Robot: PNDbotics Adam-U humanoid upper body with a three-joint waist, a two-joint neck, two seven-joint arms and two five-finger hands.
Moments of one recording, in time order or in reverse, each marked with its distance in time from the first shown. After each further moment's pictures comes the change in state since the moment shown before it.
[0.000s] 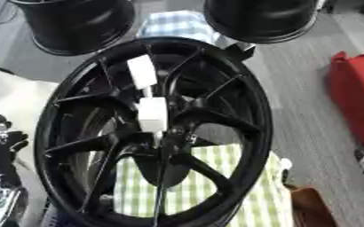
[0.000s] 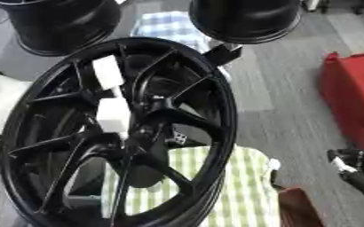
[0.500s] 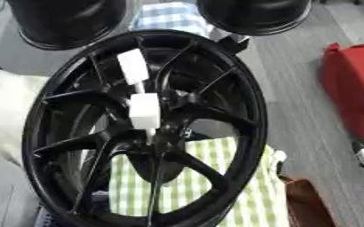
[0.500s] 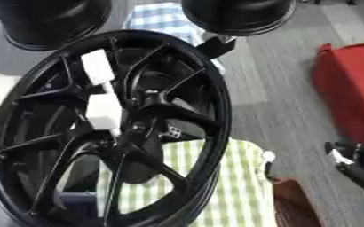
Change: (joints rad) left arm -0.096 0.196 0.037 -0.246 -0.206 0.073 -0.124; right arm 0.016 0.005 -0.033 -0.031 -0.024 -0.007 -0.031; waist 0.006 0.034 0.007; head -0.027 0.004
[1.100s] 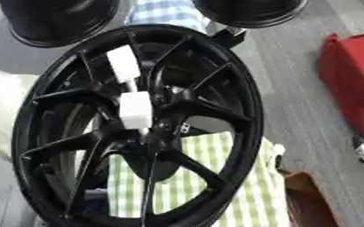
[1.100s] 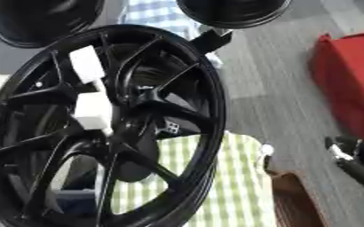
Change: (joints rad) left arm -0.239 0.424 -0.219 -0.281 -0.063 0.182 -0.420; right arm 0.020 0.002 -0.017 -0.035 0.010 0.003 -0.023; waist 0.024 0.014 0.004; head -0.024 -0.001
